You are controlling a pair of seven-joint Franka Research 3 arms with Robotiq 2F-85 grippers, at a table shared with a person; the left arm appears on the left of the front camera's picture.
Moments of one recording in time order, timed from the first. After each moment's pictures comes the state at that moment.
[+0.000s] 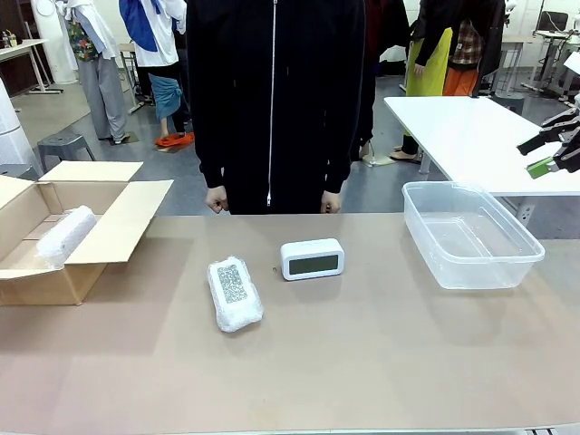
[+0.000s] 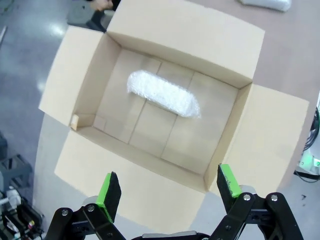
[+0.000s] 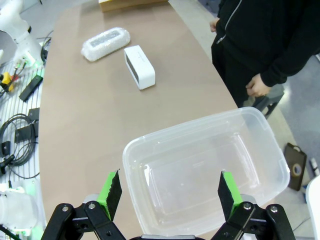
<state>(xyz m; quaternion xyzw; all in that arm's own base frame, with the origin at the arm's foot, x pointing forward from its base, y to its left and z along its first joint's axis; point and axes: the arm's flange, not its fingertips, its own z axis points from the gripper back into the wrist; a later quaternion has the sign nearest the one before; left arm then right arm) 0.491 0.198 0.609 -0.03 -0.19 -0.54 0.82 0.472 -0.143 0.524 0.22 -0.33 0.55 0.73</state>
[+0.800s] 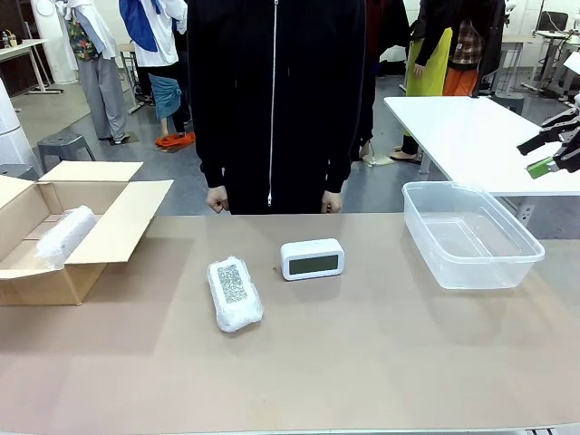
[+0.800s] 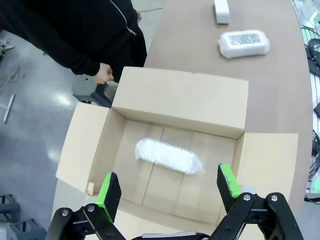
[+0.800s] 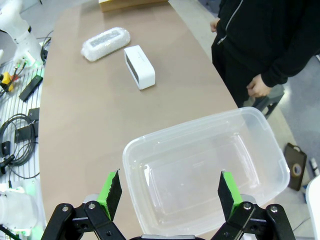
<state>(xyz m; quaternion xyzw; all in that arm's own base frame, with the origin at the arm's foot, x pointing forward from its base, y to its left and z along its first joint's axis) 0.492 0.193 0.622 -0.11 -0.32 -0.58 0.74 0.472 -0.143 0.524 0.22 -0.33 0.55 0.73</state>
